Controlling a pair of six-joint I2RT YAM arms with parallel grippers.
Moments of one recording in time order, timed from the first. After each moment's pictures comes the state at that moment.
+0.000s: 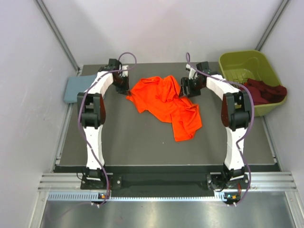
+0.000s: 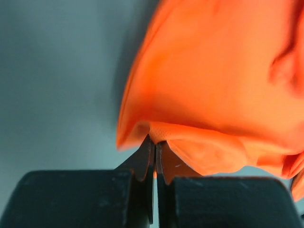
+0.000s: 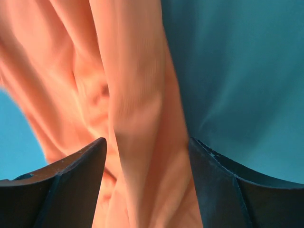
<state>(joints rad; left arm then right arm) -0.10 2.27 1.95 -0.84 0.34 -0.09 0.21 2.19 1.77 -0.61 -0.47 0.06</state>
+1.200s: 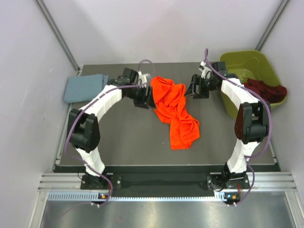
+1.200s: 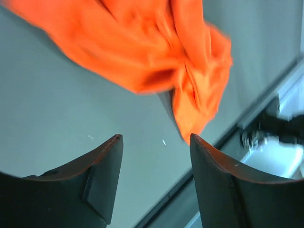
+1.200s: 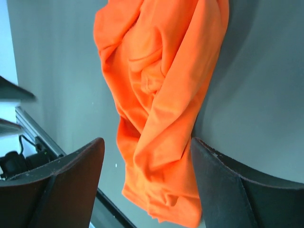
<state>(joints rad) -0.36 1.81 1.54 -0.70 0.58 -0.25 0.12 1.85 1.49 -0.61 -0.66 0.21</state>
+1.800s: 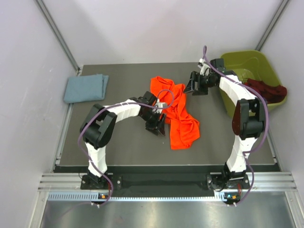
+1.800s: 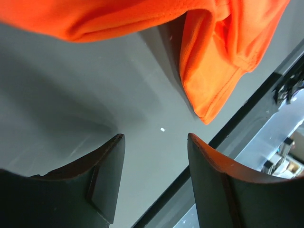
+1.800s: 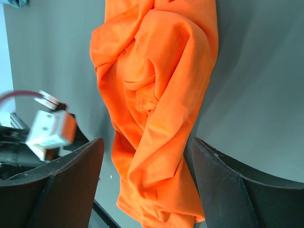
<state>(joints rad) -0.58 1.92 1.25 -0.57 0.62 -0.24 0.13 1.95 1.61 -0.62 -0.64 0.20</state>
